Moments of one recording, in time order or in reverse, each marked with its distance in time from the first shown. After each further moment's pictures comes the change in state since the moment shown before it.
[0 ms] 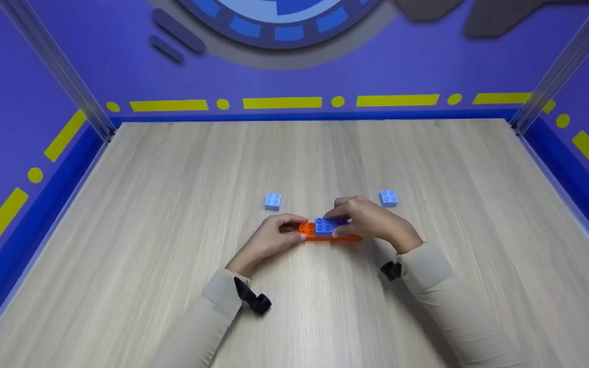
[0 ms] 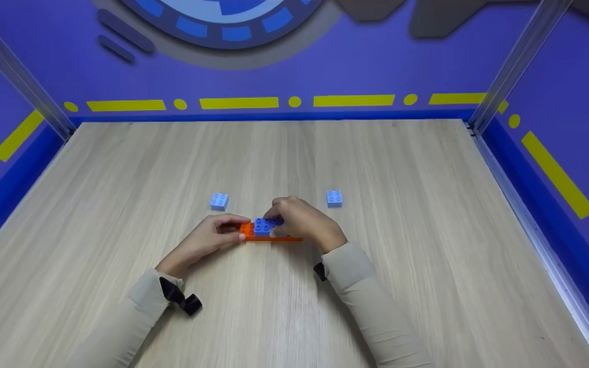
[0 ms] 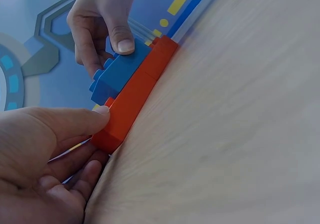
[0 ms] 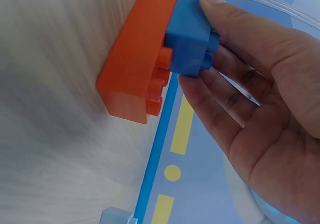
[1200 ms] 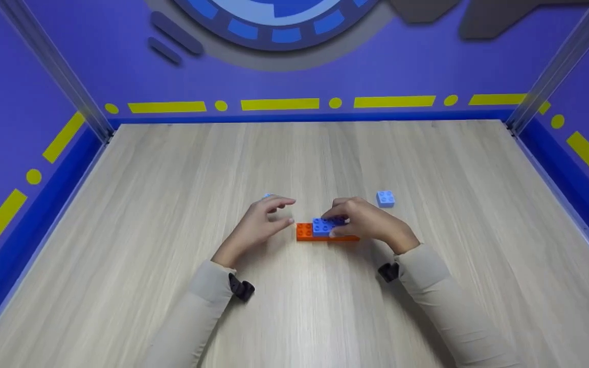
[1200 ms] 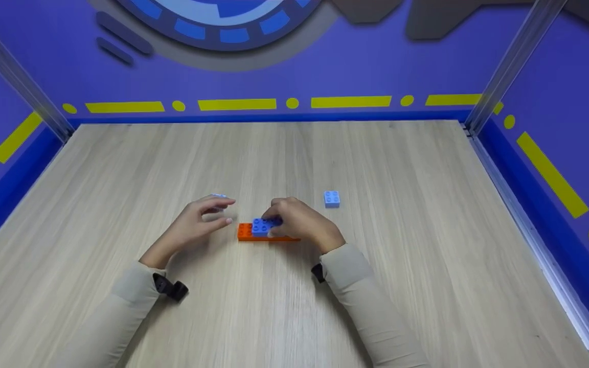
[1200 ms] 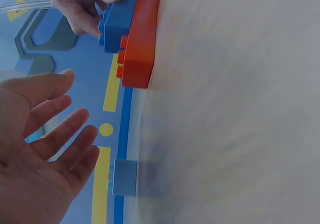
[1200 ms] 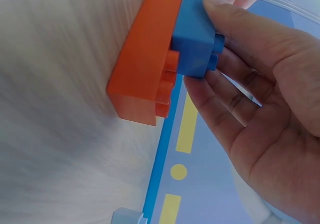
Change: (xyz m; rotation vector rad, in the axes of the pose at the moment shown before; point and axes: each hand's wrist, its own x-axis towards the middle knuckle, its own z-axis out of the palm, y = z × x) left_hand 0.001 0.022 -0.029 0.236 0.115 0.224; right_hand -0.001 0.001 0.004 0.026 0.018 0.040
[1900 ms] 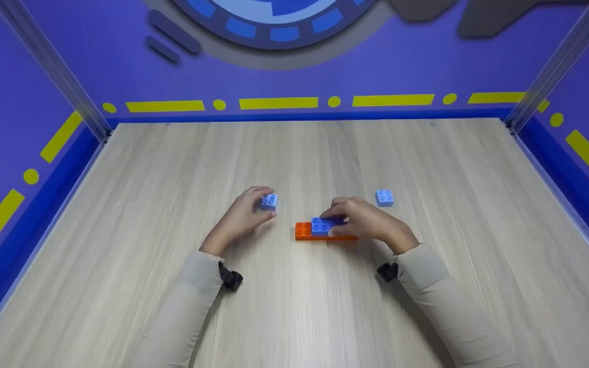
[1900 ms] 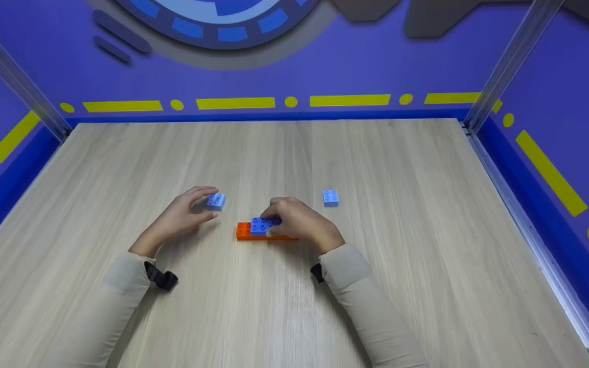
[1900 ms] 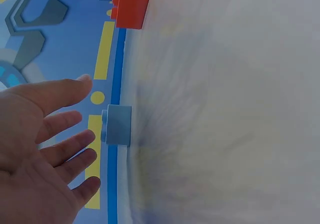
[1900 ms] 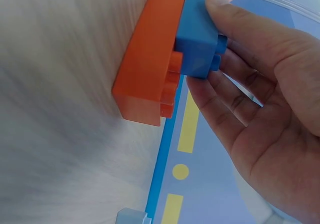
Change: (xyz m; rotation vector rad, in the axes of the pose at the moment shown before) left_hand 0.005 -0.019 -0.026 0.124 -0.024 -0.186; right_hand -0.002 0.003 0.002 0.022 0.000 -0.014
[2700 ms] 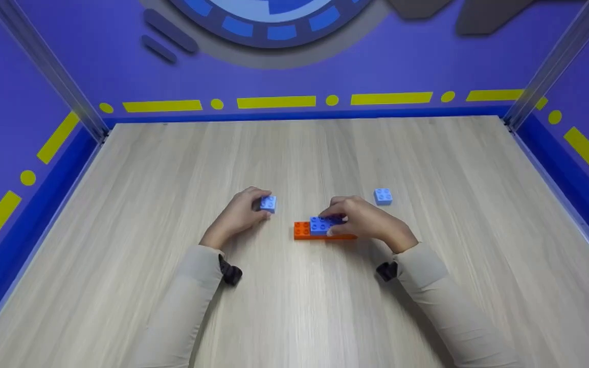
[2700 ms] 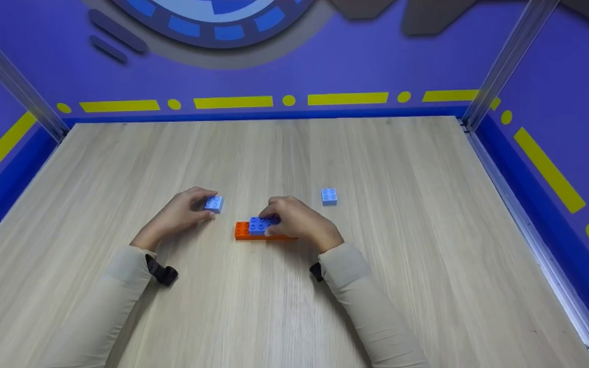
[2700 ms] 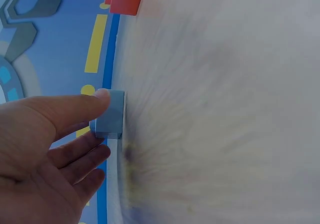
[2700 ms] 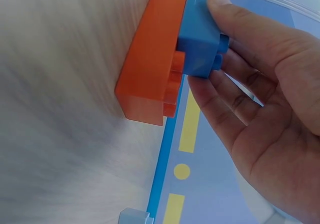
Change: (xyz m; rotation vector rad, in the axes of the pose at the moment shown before) left_hand 0.012 -0.007 -0.001 0.078 -0.060 -0.023; right_hand -0.001 0.000 0.000 0.024 0.007 0.011
